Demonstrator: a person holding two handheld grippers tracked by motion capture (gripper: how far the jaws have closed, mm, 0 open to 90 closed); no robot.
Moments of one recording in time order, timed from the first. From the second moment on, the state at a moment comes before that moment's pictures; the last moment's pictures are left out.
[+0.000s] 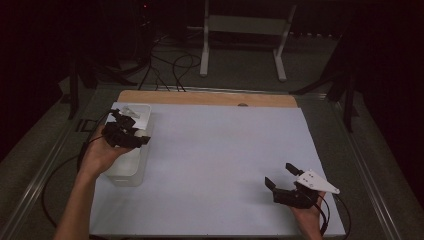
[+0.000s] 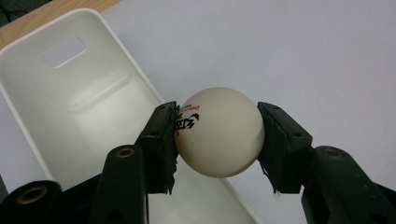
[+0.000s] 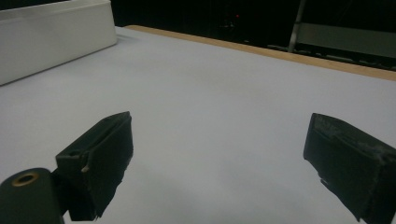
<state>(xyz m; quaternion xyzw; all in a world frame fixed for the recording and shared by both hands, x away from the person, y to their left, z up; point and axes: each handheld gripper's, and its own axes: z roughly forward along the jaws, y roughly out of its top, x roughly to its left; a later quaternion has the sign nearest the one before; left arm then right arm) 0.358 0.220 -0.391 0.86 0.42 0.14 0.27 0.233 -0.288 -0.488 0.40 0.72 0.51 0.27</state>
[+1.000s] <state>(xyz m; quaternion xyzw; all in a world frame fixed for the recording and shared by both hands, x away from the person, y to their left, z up) 0.360 0.234 -0.394 0.86 0.43 0.14 0.25 0.233 -0.288 -0.488 0.40 0.72 0.51 0.27</state>
